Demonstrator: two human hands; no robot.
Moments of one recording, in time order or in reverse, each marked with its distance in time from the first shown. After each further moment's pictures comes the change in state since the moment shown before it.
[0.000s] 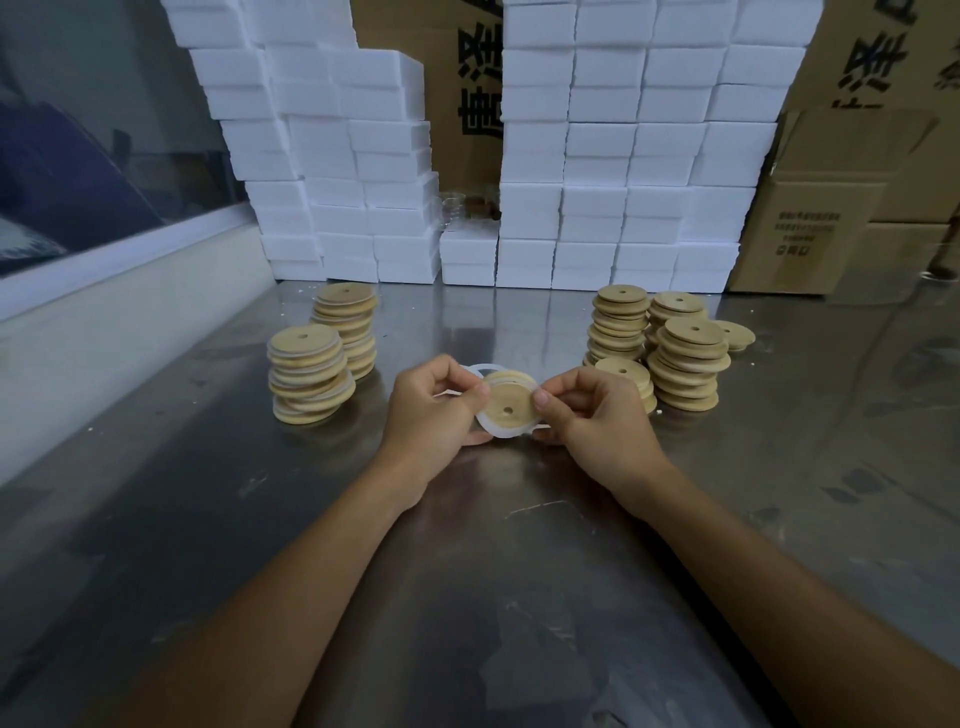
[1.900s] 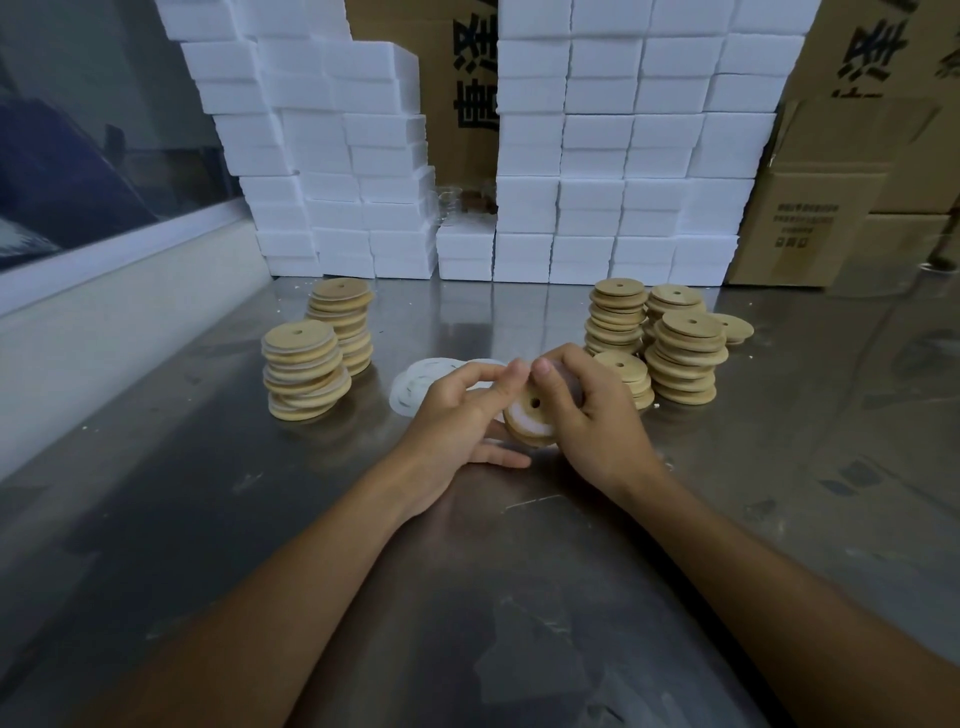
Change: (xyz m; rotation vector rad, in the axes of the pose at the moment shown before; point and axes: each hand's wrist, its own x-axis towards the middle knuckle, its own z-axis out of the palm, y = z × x) left_hand -0.014 0.011 0.011 -0.155 -0.354 -0.199; right_hand 0.001 0.005 -0.003 -0.322 -0.020 -0.451
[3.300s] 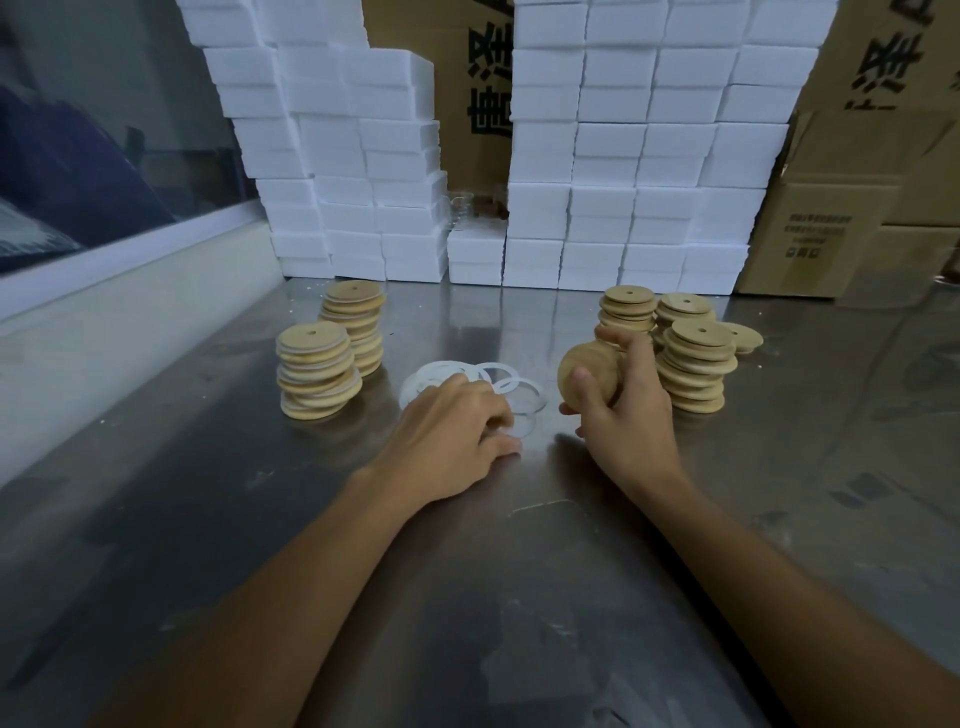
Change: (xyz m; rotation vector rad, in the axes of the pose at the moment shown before) left_hand 0.001 -0.001 -0.022 1.340 0.051 0.463; right_hand -0.001 0.002 -0.009 -0.062 0.178 0.226
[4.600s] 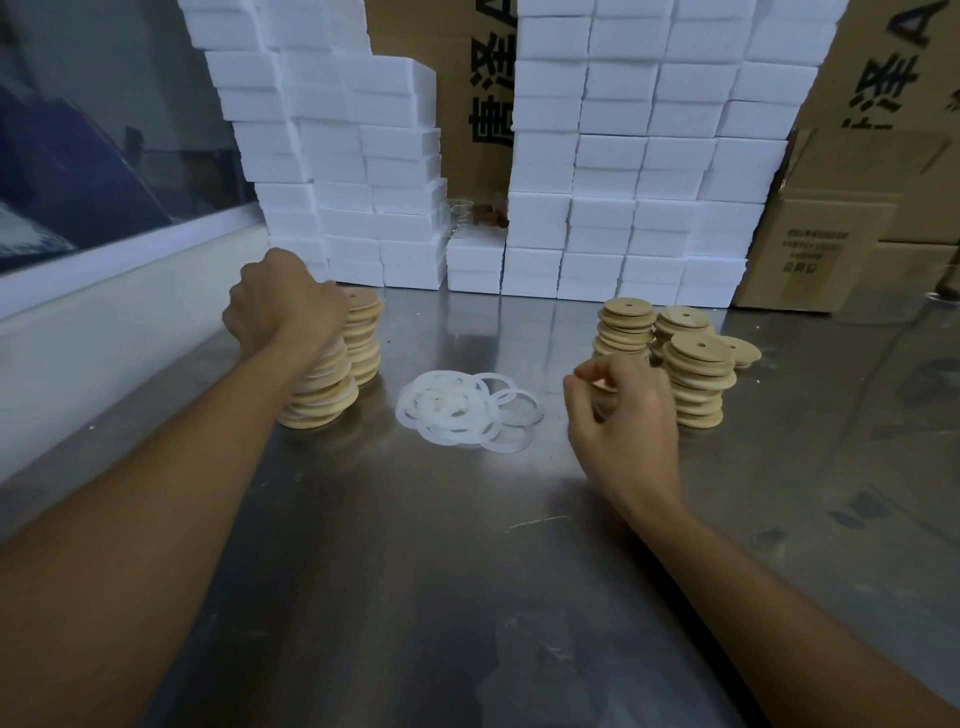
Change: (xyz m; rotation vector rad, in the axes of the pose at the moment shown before) left_hand 0.053 -0.090 -0.087 0.137 0.611 -0.821; right_hand 0.001 -0.008 0.003 -0.311 0.166 -0.159
